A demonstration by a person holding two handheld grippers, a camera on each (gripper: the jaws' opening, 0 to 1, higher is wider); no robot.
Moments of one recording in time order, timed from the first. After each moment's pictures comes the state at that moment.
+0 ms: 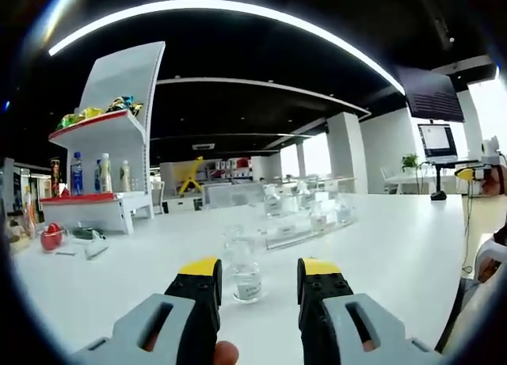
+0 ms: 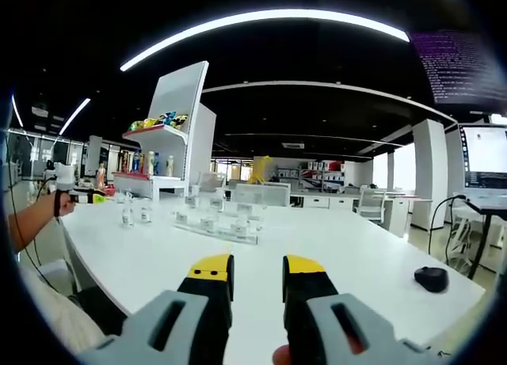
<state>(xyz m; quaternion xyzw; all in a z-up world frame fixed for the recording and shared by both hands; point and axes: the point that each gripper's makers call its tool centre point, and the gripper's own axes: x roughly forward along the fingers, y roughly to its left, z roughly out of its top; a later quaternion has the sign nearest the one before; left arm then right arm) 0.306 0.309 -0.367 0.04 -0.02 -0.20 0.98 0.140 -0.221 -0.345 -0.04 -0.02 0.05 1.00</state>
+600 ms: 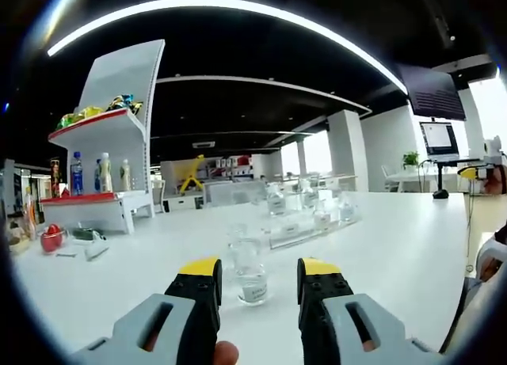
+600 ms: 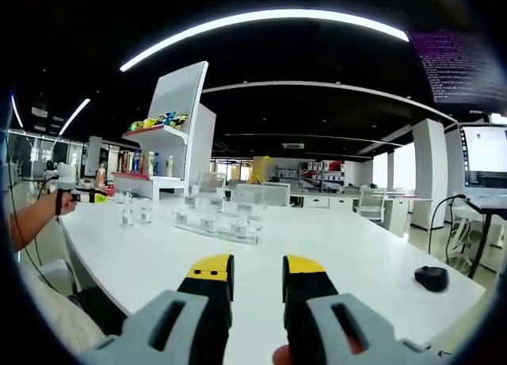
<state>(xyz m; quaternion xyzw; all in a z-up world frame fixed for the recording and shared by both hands) 0.322 0.313 -0.367 0.04 -0.02 -0.20 0.98 0.141 -0.221 -0.347 -0.04 -0.02 0.05 1.00</state>
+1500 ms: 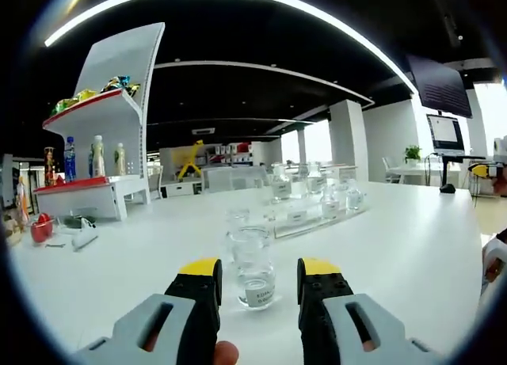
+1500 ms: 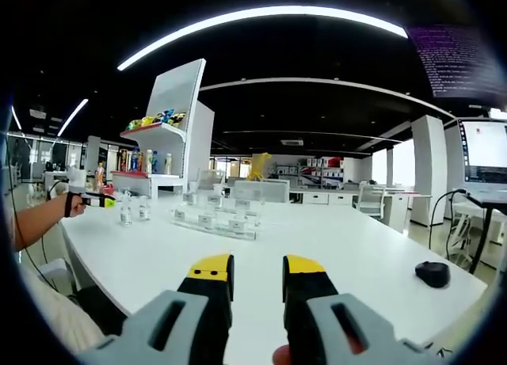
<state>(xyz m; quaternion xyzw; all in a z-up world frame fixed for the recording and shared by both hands) 0.363 0.299 -0.395 0.04 0.02 -0.20 0.98 0.145 -0.228 -0.356 -0.04 -0.01 0.05 1.00</state>
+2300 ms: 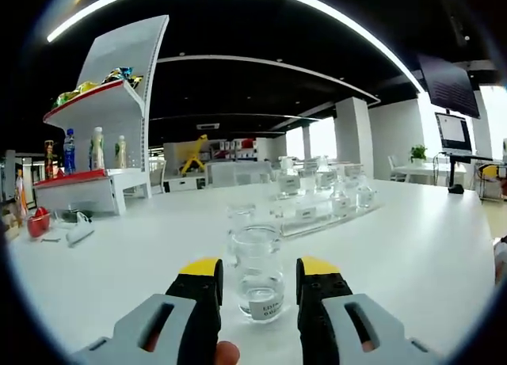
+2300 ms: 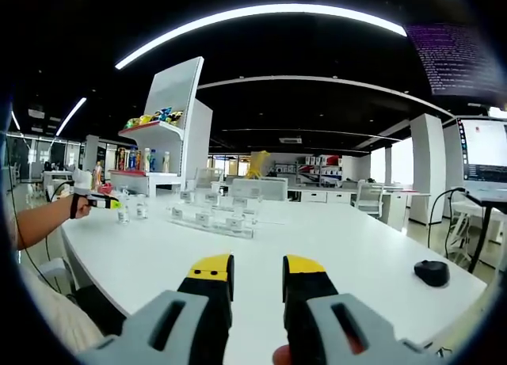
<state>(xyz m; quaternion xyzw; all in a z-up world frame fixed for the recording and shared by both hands) 0.391 0.293 -0.405 0.03 0.03 -0.19 0.98 0.148 -0.231 -0.357 -0.04 0.00 0.05 1.00</state>
